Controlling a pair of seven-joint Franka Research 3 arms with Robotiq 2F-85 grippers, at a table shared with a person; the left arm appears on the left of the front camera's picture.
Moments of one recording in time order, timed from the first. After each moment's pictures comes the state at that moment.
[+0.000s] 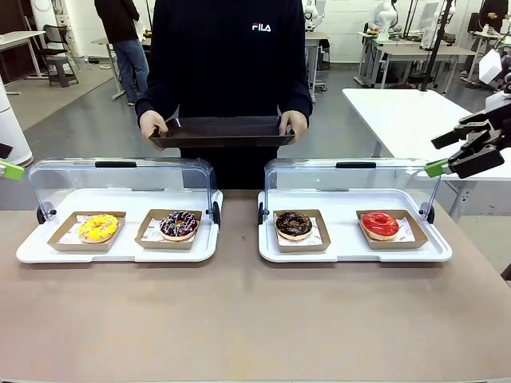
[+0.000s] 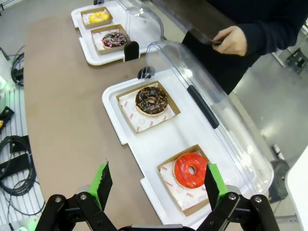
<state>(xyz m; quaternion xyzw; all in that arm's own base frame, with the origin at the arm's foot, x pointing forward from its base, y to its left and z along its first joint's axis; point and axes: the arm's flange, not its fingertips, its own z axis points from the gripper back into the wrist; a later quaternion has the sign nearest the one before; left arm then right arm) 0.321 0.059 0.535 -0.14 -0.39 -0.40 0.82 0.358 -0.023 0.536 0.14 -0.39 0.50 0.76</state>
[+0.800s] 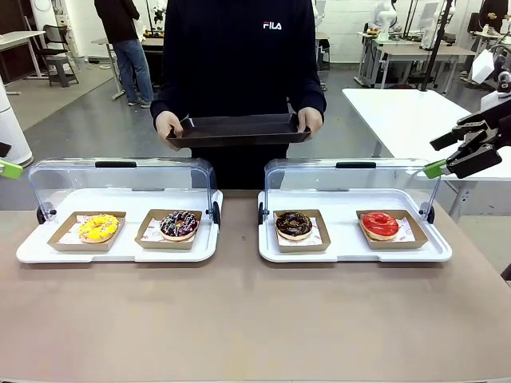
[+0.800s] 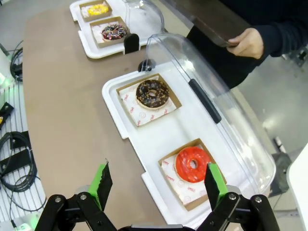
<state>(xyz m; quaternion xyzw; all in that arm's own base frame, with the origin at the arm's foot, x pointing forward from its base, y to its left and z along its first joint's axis) 0.320 0.059 0.536 -0.14 -0.39 -0.40 0.82 0.360 -0.019 0.538 0.13 -0.37 0.50 0.77</state>
